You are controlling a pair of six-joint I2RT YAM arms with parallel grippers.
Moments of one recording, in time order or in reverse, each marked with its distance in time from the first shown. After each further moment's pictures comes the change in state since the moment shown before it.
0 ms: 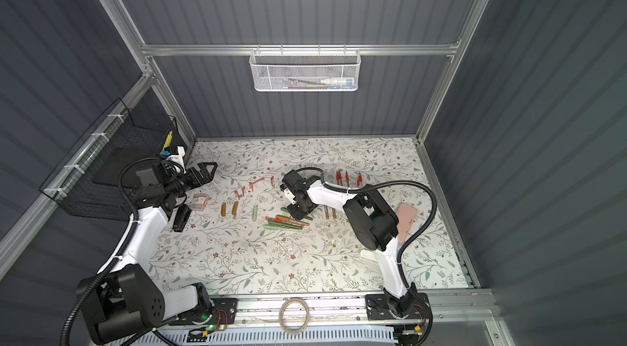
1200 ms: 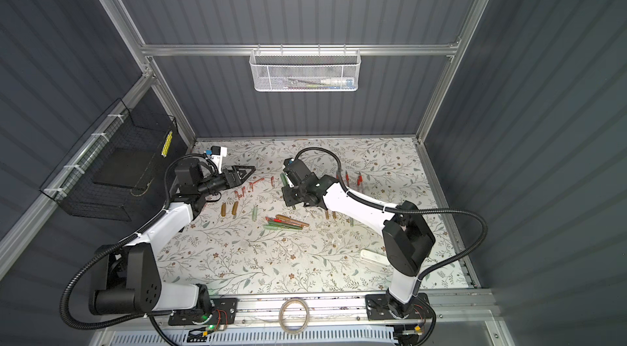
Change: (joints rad) left arm -0.293 0.151 -0.097 0.363 0.332 -0.284; right arm 0.072 -0.347 -0.118 0.233 0.087 0.400
